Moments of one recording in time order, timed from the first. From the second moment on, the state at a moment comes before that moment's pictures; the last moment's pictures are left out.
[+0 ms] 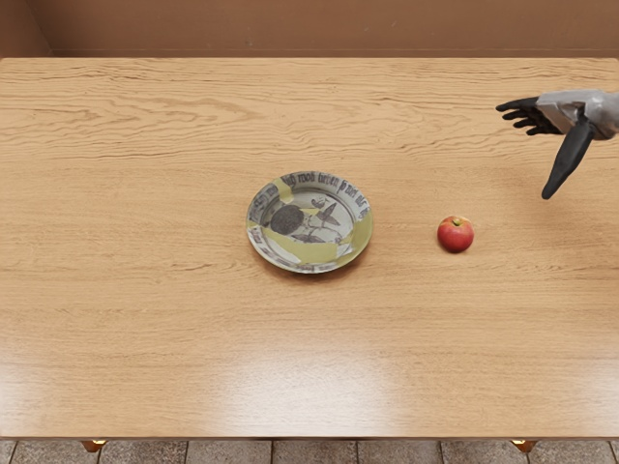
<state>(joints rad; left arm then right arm) -0.02 0.00 -0.10 -0.20 0.12 0.02 0.04 1.39 -0.64 -0.29 0.61 -0.49 0.61 0.15</state>
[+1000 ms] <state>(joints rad) -0.02 0.00 -0.10 -0.20 0.12 0.02 0.04 1.45 -0.77 -0.05 1.48 -0.70 0.15 -0.61</state>
